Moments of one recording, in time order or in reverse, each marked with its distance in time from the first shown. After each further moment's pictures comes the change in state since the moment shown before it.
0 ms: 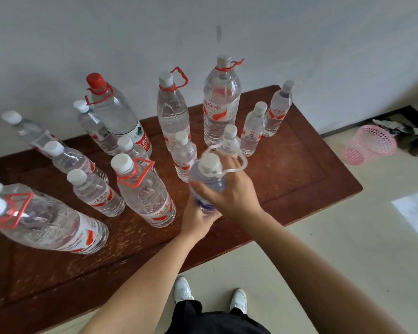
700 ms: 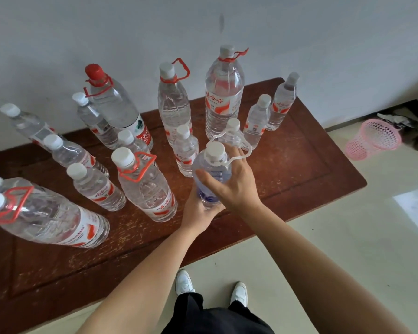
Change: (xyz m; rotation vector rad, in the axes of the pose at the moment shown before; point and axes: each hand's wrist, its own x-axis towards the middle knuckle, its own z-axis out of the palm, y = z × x) left_hand 0.004 -0.004 -0.005 0.019 -0.059 -0.001; right_hand 0.006 0.011 0.009 0.146 0.058 0.008
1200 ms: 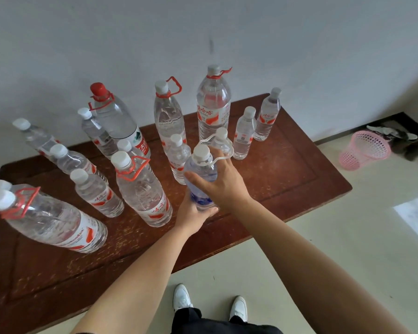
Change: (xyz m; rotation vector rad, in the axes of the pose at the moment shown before) left_hand -0.005 0.018 -0.002 0.045 -0.033 -0.120; right_hand -0.002 -0.011 -0.017 -0.112 -0.151 0.072
